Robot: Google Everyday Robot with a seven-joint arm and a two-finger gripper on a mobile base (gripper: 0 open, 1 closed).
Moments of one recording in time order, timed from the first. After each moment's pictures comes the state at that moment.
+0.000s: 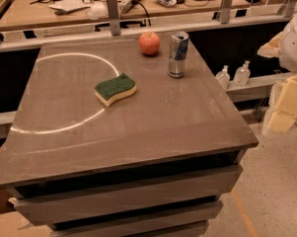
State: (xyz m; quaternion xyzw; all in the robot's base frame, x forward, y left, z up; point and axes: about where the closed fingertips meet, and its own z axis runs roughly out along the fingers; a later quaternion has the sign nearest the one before) arm 0.438 -0.217 0.976 -0.60 0.78 -0.03 0.16
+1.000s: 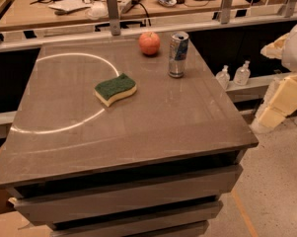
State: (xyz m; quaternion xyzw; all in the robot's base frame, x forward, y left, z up) arm 0.453 -0.219 0.970 -0.56 0.80 0.01 0.22
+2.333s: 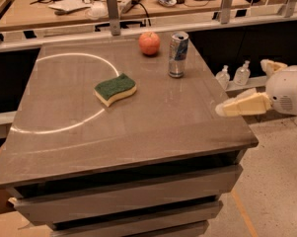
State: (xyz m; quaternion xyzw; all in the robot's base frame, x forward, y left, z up) arm 0.539 -0.225 0.913 -0.35 0.78 0.09 0.51
